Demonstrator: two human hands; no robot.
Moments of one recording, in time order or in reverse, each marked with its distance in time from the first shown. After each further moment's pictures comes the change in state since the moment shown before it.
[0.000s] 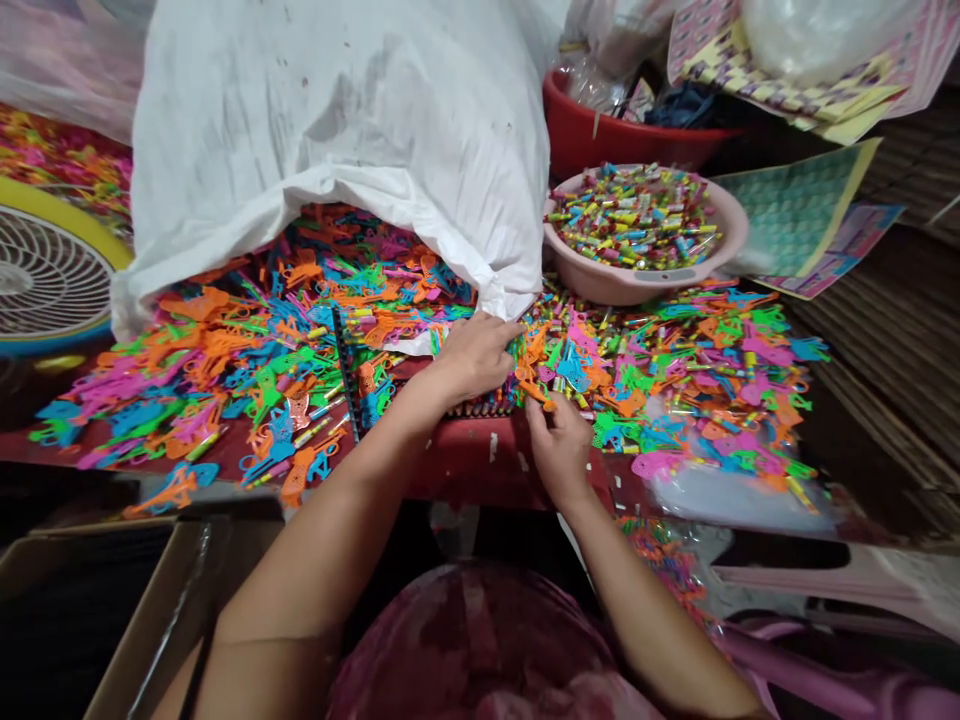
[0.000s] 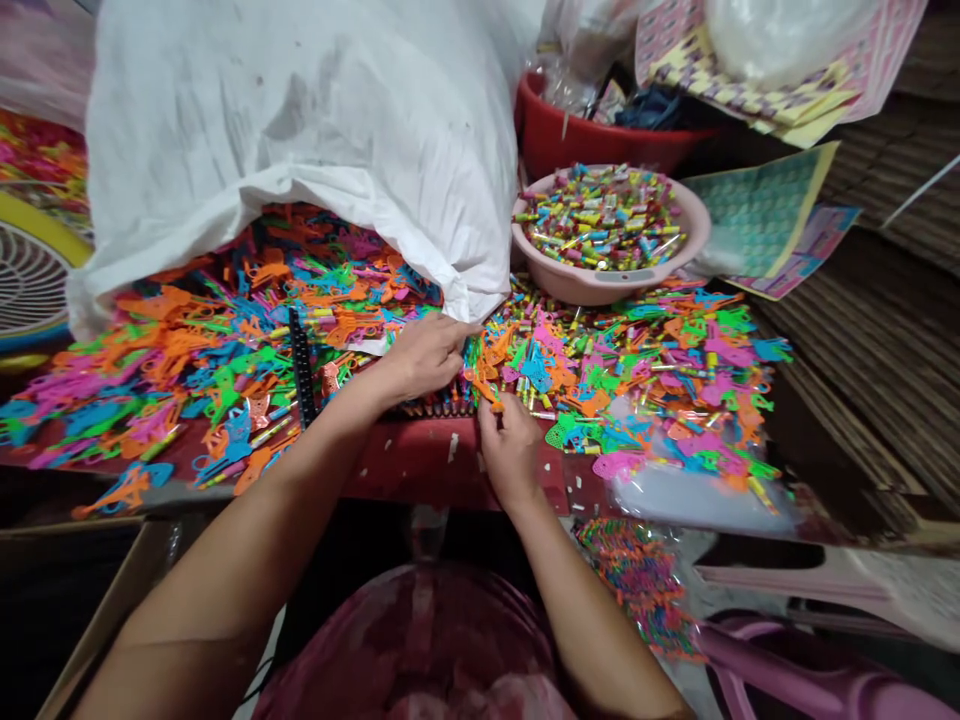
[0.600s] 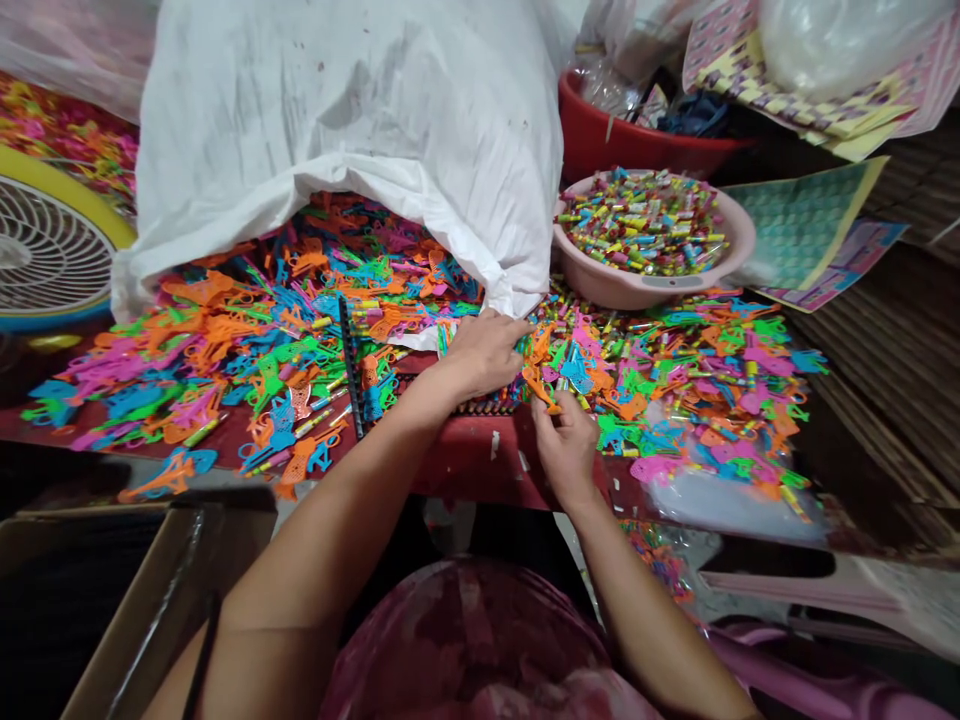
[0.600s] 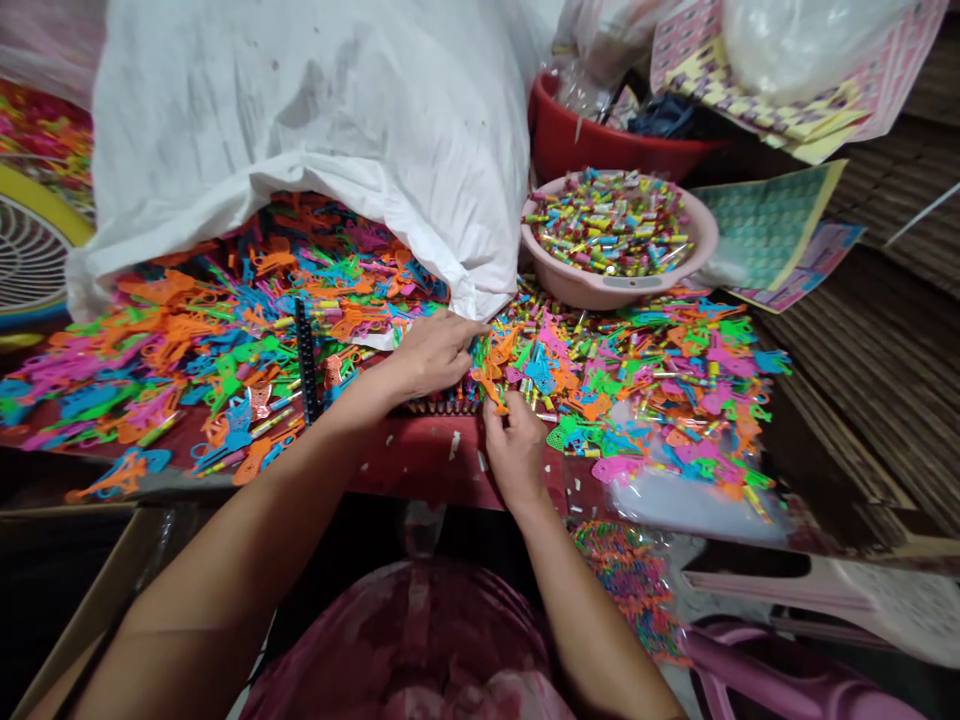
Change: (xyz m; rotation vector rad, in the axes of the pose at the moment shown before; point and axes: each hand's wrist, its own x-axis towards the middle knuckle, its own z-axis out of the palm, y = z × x) left_hand 0.000 0.000 0.002 -0.042 -0.001 -0.014; right_hand 0.002 -0.001 -0.004 -0.005 -0.036 0.044
